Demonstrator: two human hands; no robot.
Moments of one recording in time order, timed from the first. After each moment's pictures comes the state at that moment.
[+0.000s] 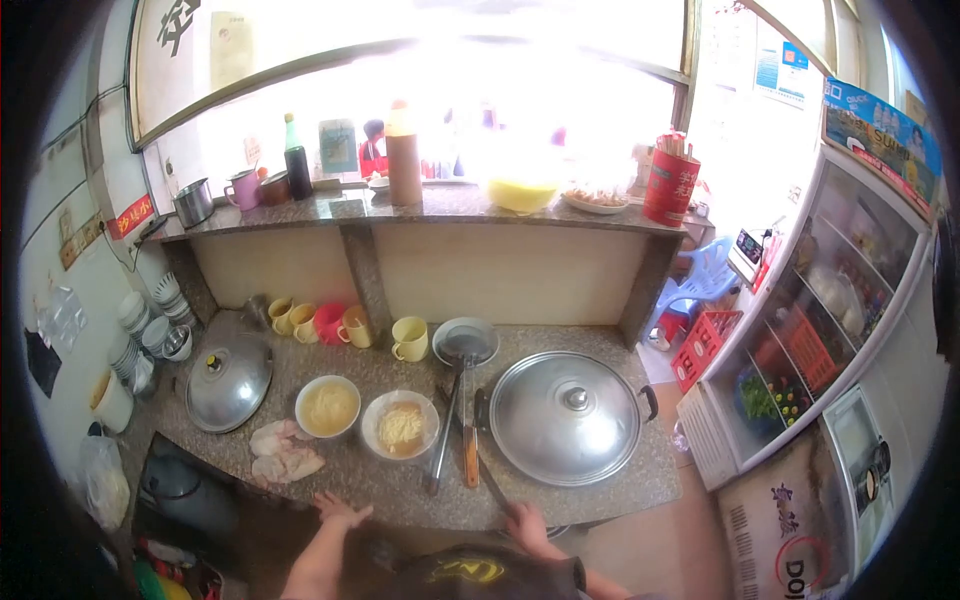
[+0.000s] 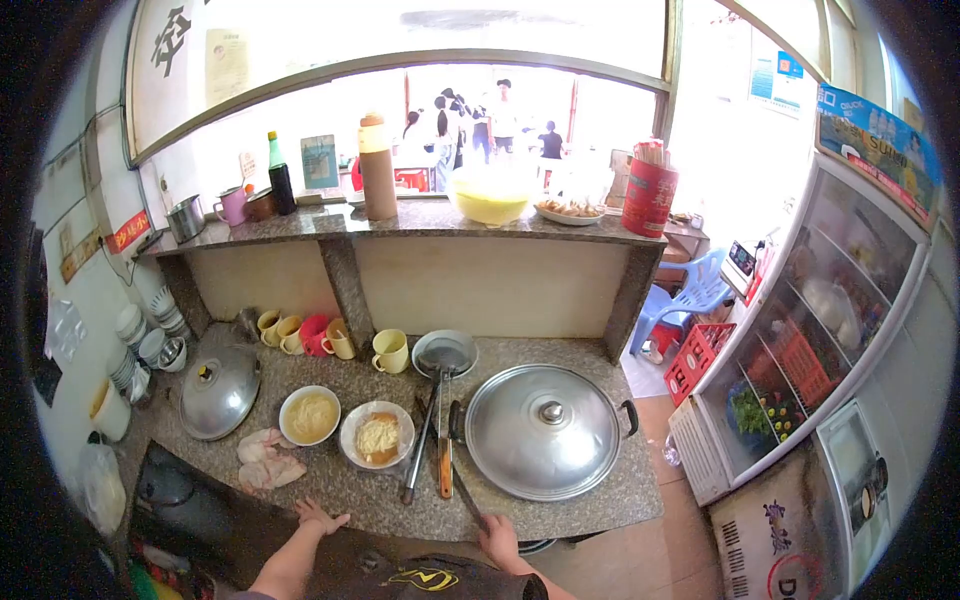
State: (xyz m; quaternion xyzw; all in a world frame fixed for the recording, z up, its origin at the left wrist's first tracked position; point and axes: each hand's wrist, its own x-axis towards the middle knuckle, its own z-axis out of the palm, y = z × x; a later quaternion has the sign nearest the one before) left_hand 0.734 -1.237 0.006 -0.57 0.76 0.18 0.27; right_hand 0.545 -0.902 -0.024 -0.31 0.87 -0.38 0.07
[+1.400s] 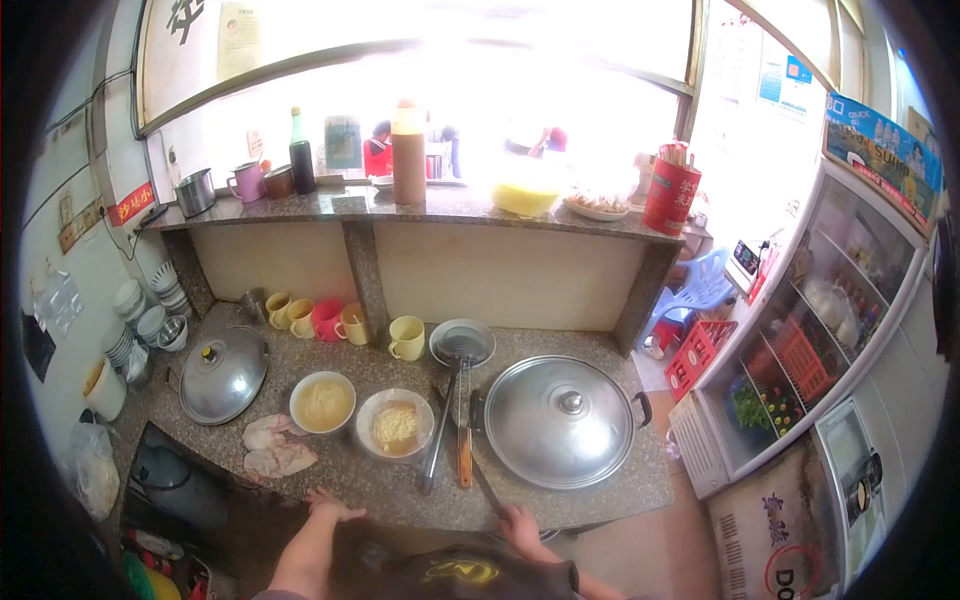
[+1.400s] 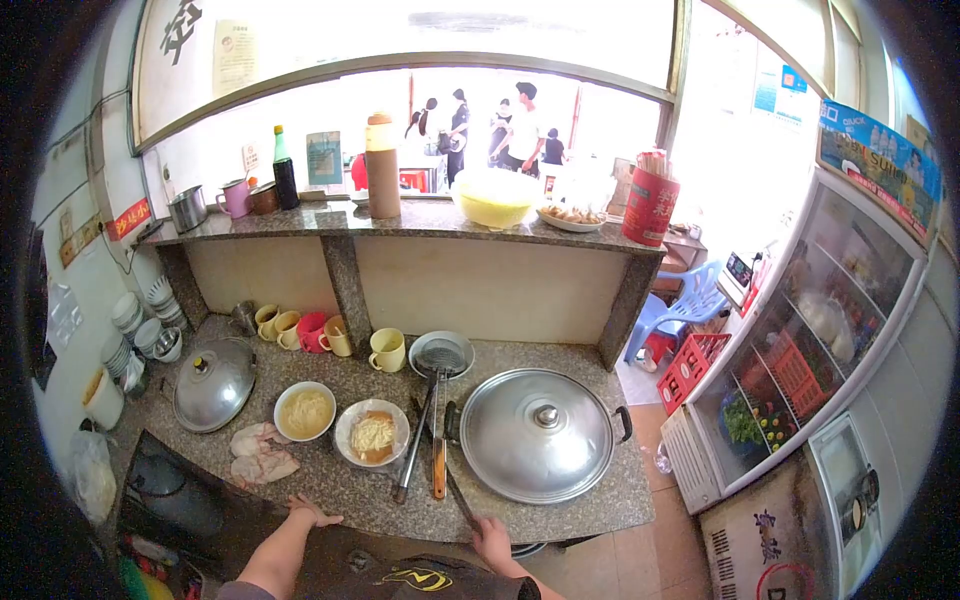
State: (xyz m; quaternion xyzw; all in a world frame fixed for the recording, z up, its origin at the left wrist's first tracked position) left_hand 0.730 -1.260 -0.016 -0.49 0.77 0.10 0.40; right_hand 0.545 -0.899 -0.029 -0.33 0.87 -0.38 0.06
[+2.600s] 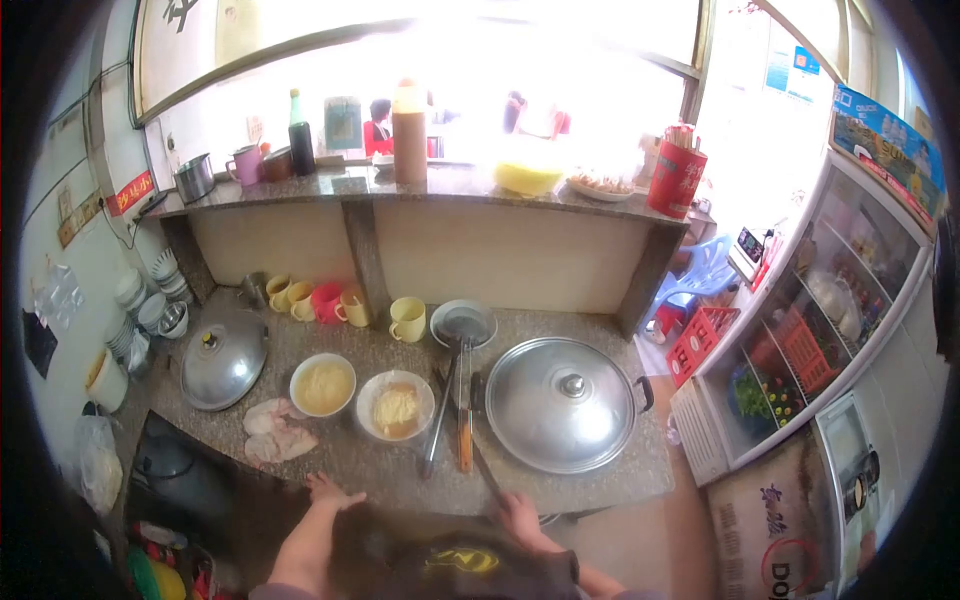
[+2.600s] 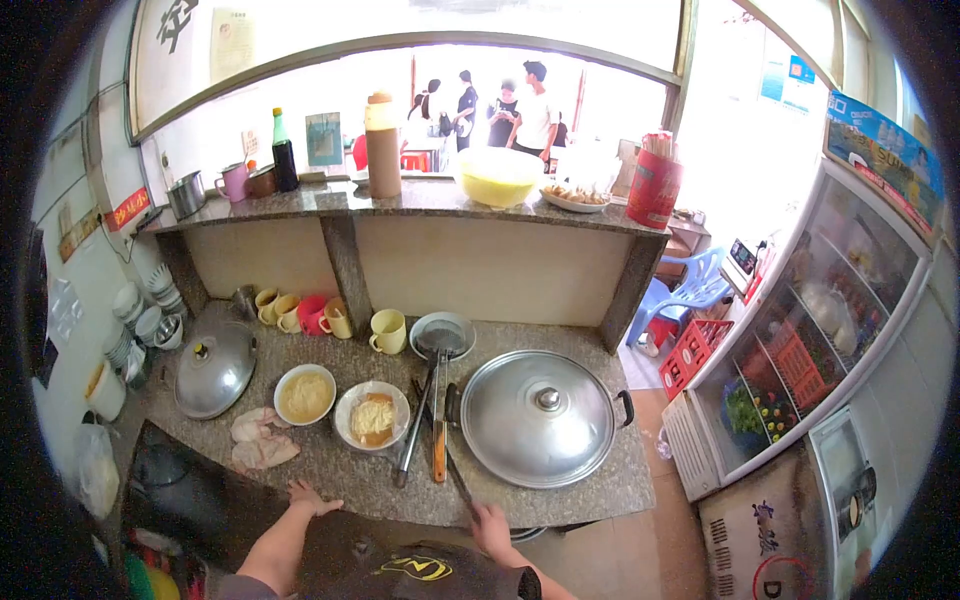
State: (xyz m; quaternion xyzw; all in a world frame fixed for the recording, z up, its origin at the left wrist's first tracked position) left_hand 0.737 -1.240 0.007 -0.52 0.78 0.13 0.33; right_hand 0.551 -0.897 -0.020 -0.35 0.87 -0.36 0.04
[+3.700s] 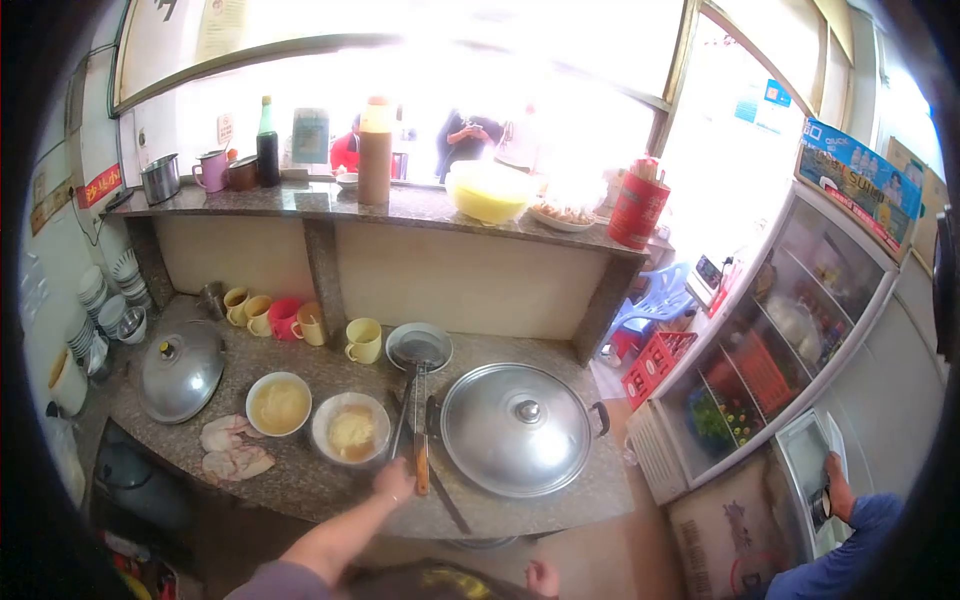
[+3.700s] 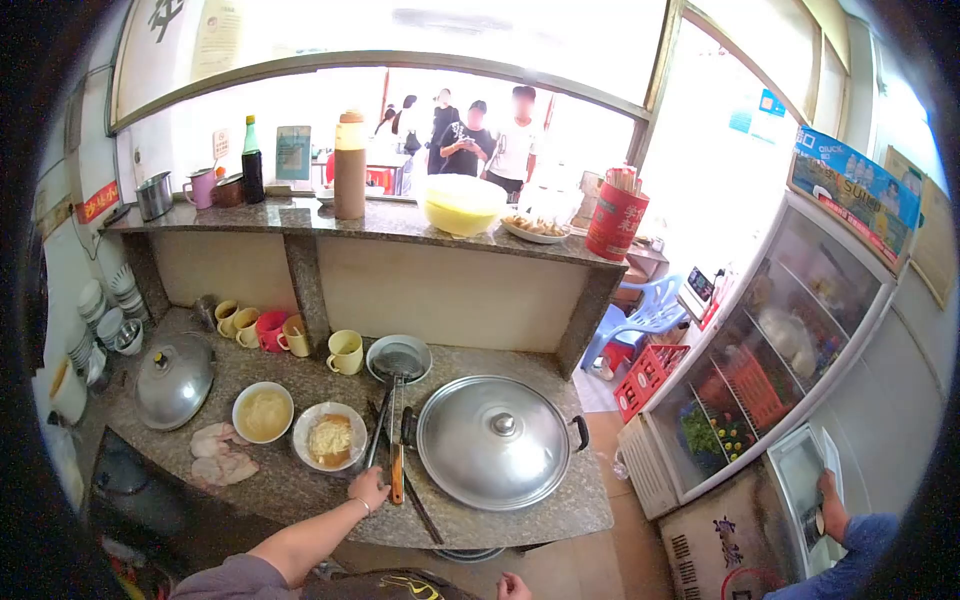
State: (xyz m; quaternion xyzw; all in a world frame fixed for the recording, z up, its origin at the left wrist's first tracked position) left_hand 0.556 -1.134 0.003 -0.31 0.91 0.28 0.00; right_hand 0.598 -0.751 -0.062 -0.02 0.86 -0.51 0.07
